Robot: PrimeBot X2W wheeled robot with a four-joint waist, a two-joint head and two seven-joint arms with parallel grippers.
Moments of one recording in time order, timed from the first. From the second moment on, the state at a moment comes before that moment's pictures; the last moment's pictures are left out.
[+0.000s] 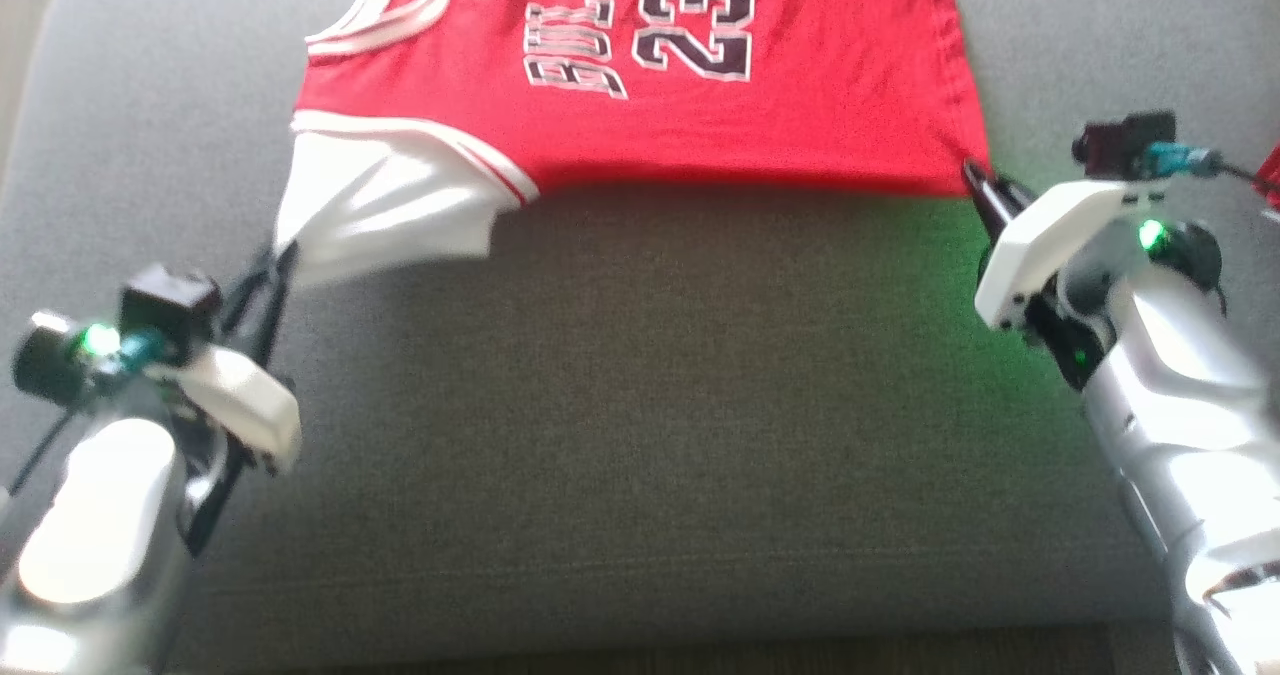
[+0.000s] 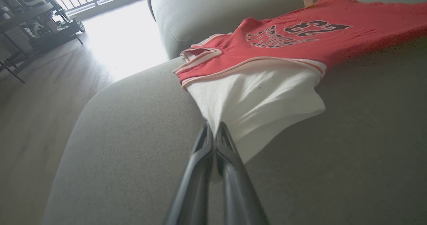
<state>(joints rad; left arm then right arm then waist) -0.48 0.41 -0.41 0.59 -0.25 -0.13 -0.25 -0.87 -0.18 0.21 1.16 0.39 0.13 -0.08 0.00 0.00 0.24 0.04</state>
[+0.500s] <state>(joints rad) -0.31 0.57 -0.73 0.47 -0.51 -0.13 -0.07 -0.74 -0.25 0.37 1.15 0.47 0.13 0.05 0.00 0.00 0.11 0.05</state>
